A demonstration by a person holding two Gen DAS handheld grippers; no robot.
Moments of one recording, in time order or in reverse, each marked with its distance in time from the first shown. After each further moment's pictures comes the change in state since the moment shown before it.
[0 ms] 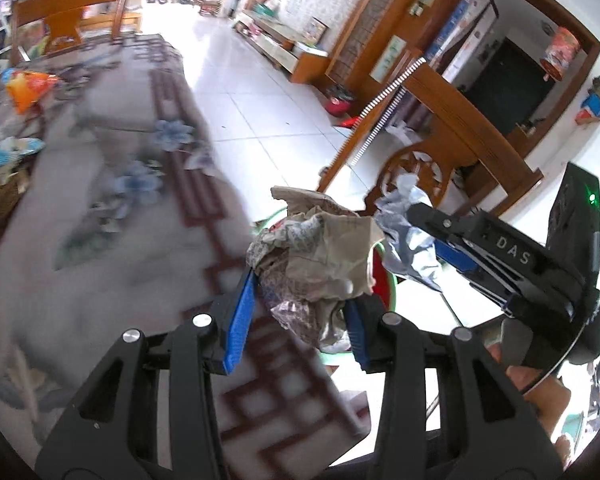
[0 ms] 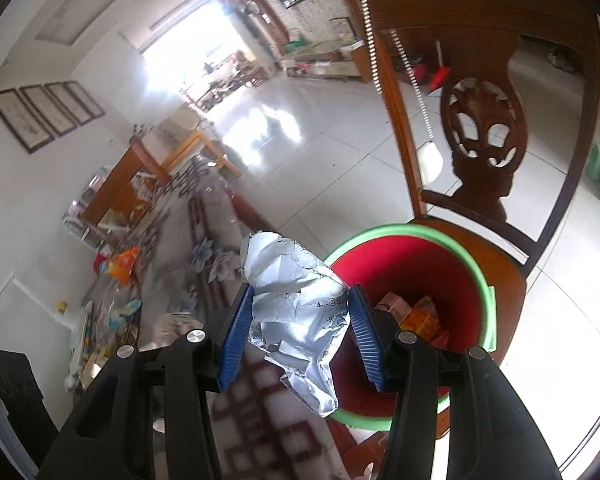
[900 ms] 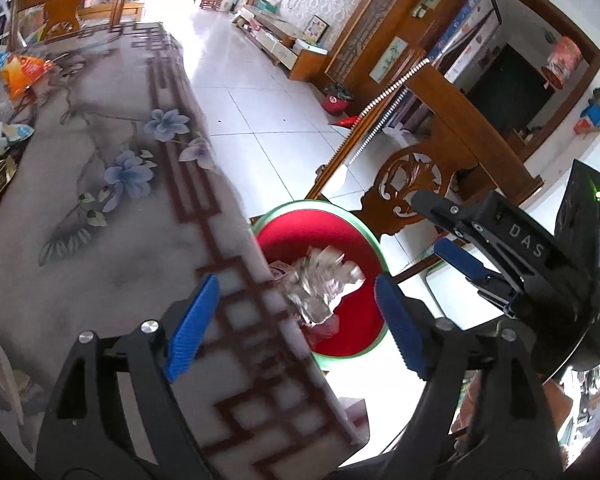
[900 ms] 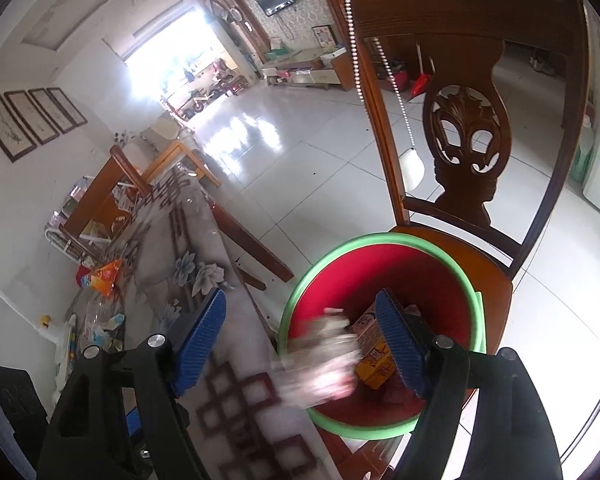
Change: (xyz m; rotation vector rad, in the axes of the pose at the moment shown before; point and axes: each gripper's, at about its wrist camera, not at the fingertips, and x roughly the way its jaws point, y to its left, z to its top) left arm 0.009 0.016 0.000 -0.050 -0.002 -0.018; right arm 0.008 0.008 0.003 0.007 -0.022 -0.069
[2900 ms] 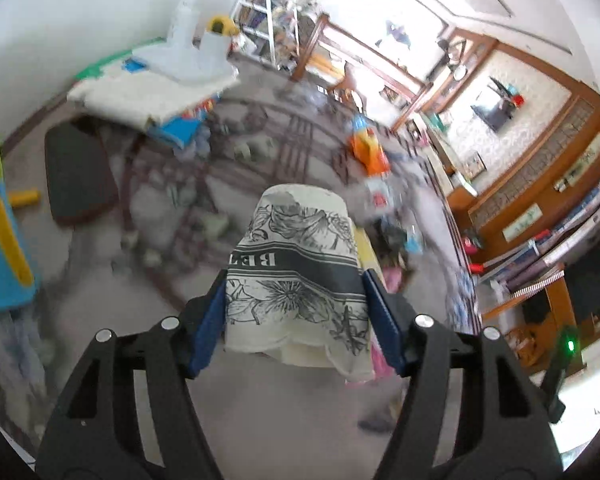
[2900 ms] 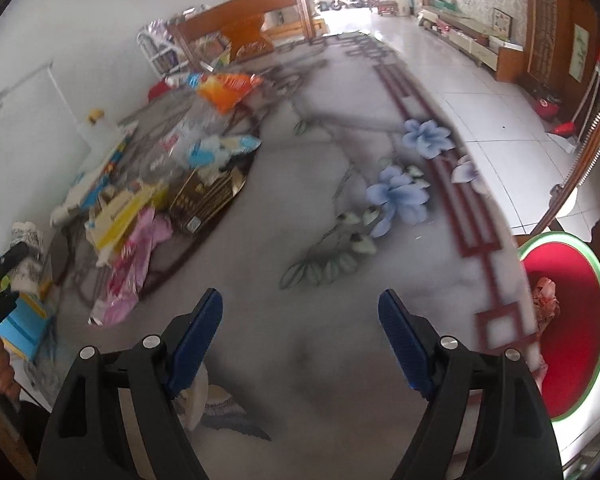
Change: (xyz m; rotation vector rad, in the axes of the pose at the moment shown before) left arm -0.253 0.313 -0.042 -0.490 -0.303 0.355; right arm 0.092 0.231 -0.130 -0.569 0.331 0.147
